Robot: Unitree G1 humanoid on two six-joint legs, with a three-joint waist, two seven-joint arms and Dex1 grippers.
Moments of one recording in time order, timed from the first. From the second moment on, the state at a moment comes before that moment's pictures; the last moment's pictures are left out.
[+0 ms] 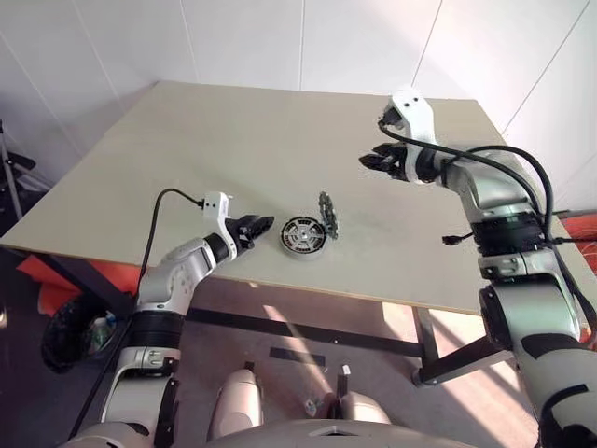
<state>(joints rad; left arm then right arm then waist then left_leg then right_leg) -0.42 0.21 0.10 0.20 -0.46 0.60 -0.57 -0.86 -0.58 0.08 0.26 0.12 0.77 0.72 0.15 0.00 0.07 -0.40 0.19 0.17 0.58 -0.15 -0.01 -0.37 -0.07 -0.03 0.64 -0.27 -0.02</state>
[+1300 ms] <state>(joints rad) -0.42 0.23 0.09 0.20 -0.44 0.60 -0.55 -0.56 -0.27 0.24 0.09 0.19 0.74 0.66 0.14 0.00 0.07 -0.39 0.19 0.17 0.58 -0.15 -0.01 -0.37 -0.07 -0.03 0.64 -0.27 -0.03</state>
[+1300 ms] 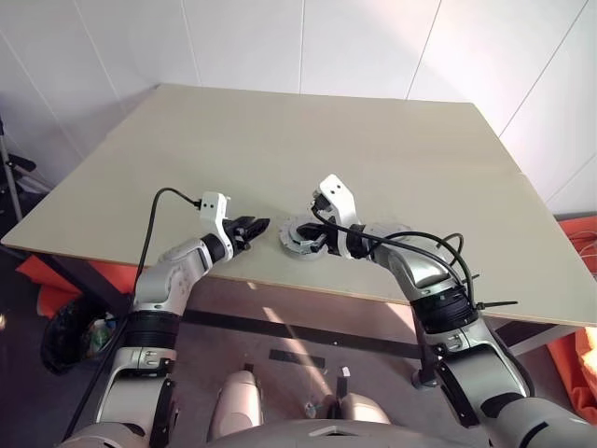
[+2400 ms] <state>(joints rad) -0.44 0.23 0.10 0.24 -0.42 0.58 -0.54 -0.49 -0.30 0.15 0.06 0.24 0.48 0.77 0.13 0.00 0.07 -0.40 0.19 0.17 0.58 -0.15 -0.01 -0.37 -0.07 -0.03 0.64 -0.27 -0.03</state>
